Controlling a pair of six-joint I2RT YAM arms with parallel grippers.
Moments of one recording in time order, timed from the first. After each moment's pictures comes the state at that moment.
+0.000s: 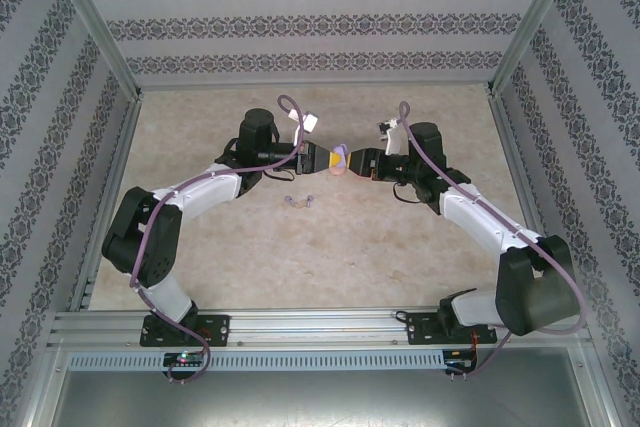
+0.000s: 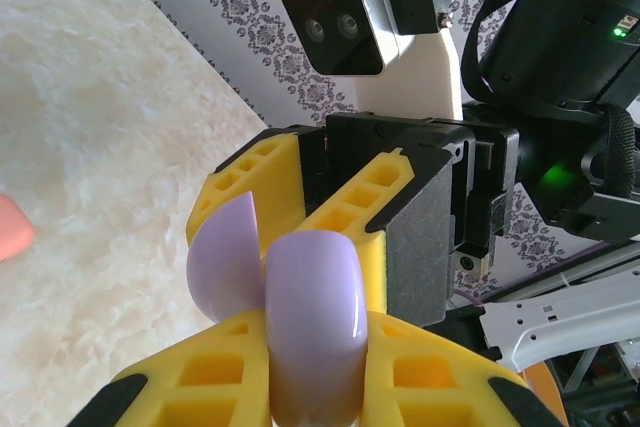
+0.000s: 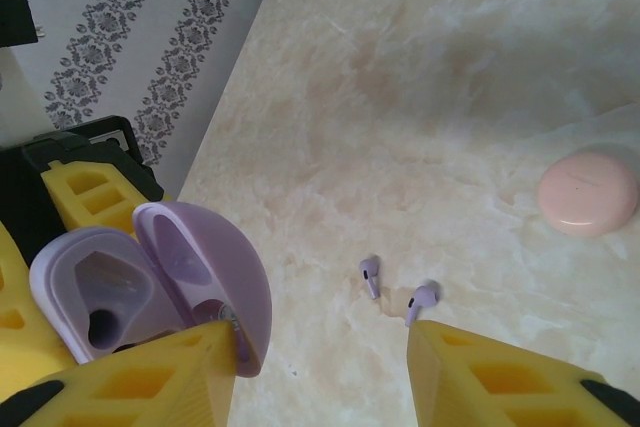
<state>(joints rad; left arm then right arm) -0.45 1.69 1.09 0.33 0.98 -0.58 0.30 1.35 0.86 -0.03 -0.67 0.55</state>
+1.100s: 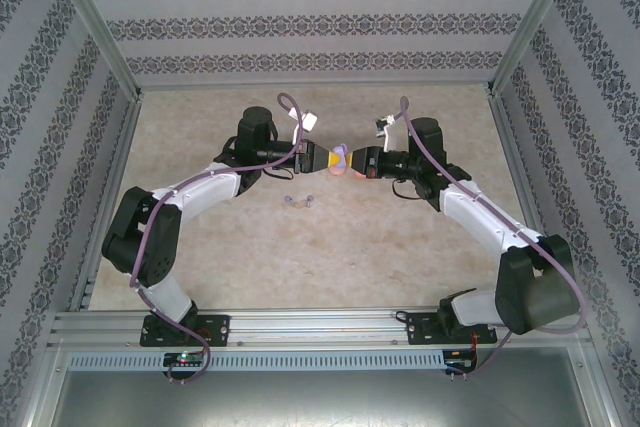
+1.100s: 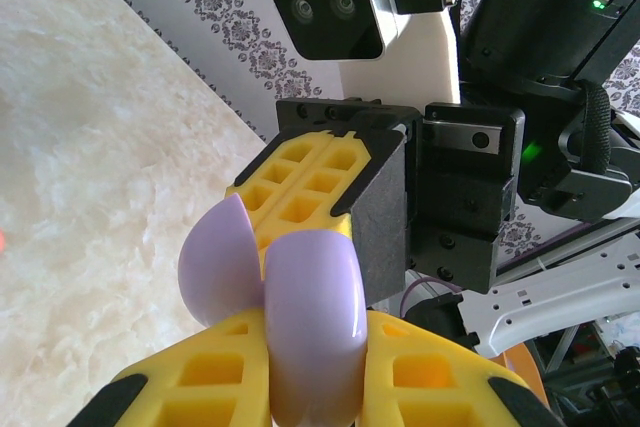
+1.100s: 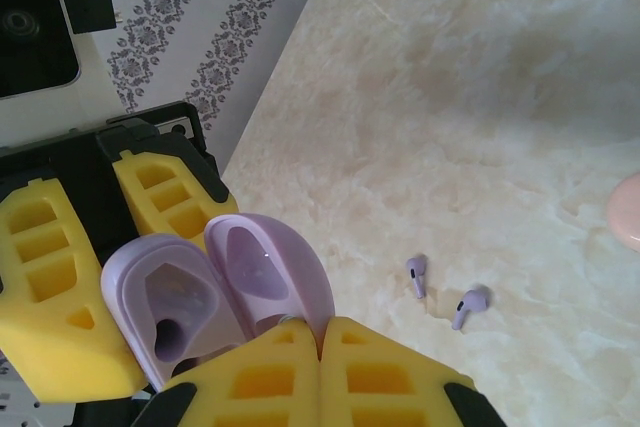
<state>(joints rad) -0.44 1.69 1.10 0.34 1.04 -0.59 0.30 1.36 0.89 -0.03 -0.77 0.54</state>
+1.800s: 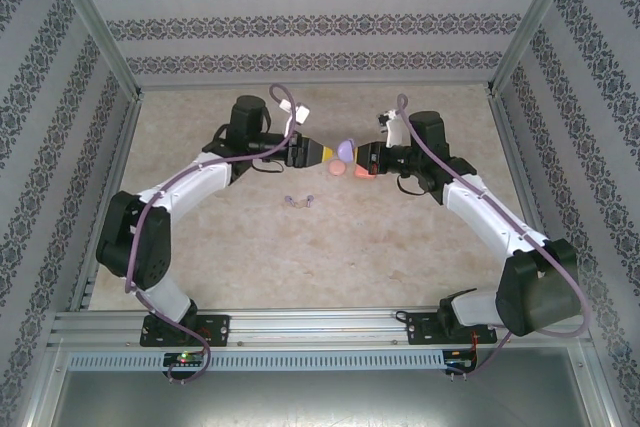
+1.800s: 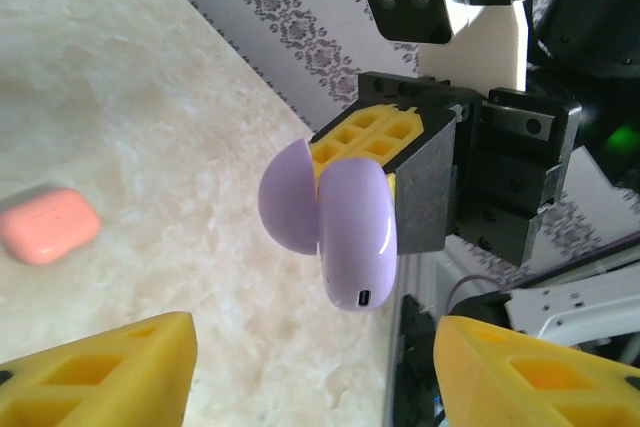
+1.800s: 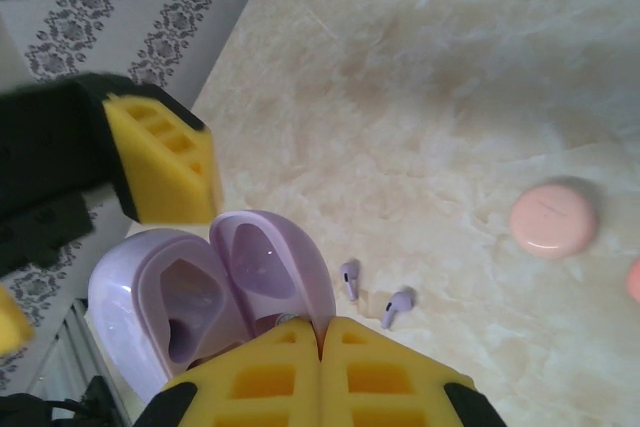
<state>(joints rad) -0.38 1.66 1.23 -0.02 0.98 -0.36 0.30 1.35 1.00 -0.23 -0.63 0.39</state>
